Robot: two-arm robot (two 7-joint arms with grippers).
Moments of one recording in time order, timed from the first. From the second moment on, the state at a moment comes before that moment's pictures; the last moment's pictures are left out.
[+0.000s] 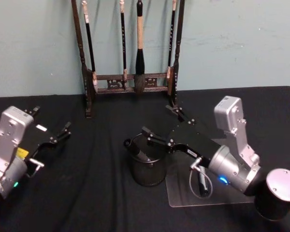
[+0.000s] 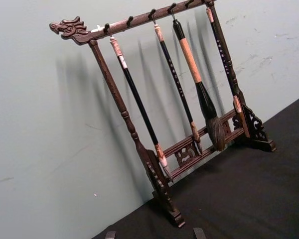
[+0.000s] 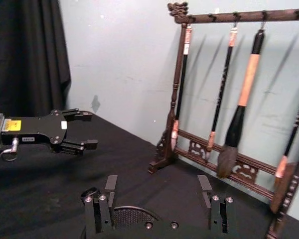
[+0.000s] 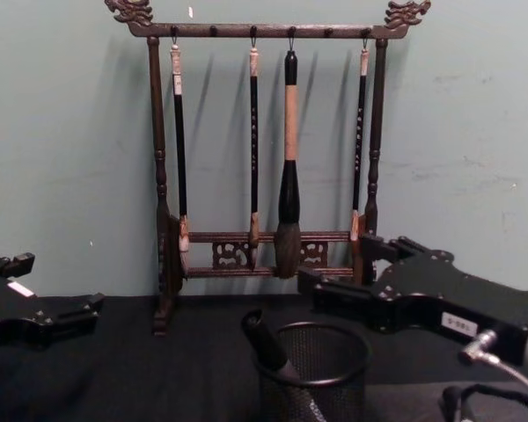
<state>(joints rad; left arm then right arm) -0.20 0.60 0.45 -1.41 -0.25 -0.12 0.03 0.23 0.32 -0.42 -1.42 0.31 -0.14 0.46</state>
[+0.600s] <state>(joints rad) -0.20 0.60 0.45 -1.41 -0.25 -0.12 0.03 0.04 0.33 -0.29 -1.66 0.23 0.09 0.25</state>
